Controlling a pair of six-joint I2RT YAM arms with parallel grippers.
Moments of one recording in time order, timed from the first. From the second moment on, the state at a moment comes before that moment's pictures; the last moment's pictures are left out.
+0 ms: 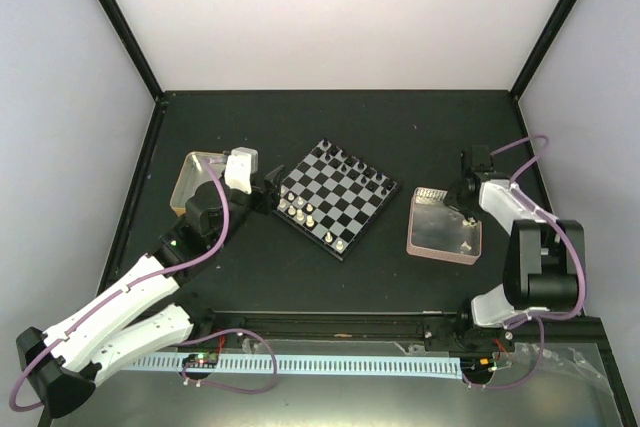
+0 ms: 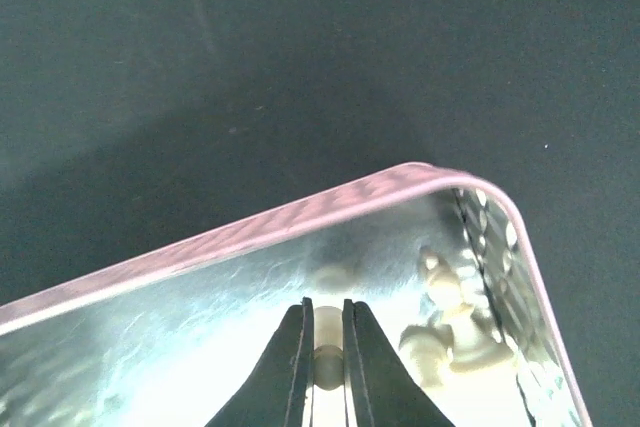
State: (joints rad) left arm -0.71 0.78 0.70 -0.11 -0.30 -0.28; right arm -0.01 1.53 0.85 -0.55 0.14 0.50
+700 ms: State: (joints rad) left arm -0.71 0.78 0.70 -0.11 -0.30 -0.28; right arm 0.63 1.57 1.16 -0.62 0.07 0.61
